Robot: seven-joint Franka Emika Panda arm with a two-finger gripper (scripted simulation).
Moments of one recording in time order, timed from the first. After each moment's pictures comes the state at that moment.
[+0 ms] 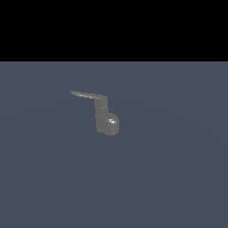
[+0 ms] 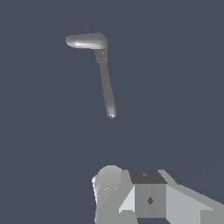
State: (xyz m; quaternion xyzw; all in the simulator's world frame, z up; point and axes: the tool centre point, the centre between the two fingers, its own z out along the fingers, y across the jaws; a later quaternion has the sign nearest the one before) arm -0.260 -0.007 0.488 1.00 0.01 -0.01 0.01
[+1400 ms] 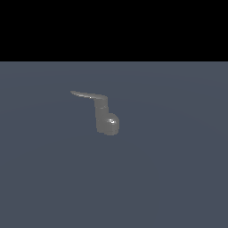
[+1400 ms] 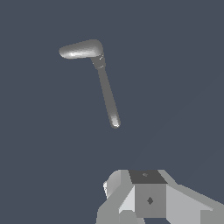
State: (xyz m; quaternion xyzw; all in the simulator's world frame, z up) arm -0.222 -0.005 0.475 1.00 -0.05 -0.03 0.00
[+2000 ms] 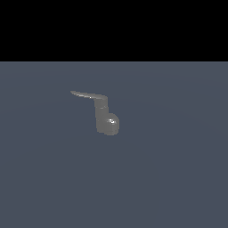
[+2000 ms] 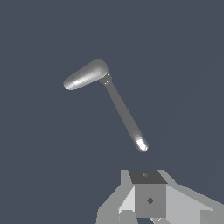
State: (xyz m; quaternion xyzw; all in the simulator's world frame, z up) arm -0.141 0.024 0.436 0.98 -0.17 -0.04 -0.05
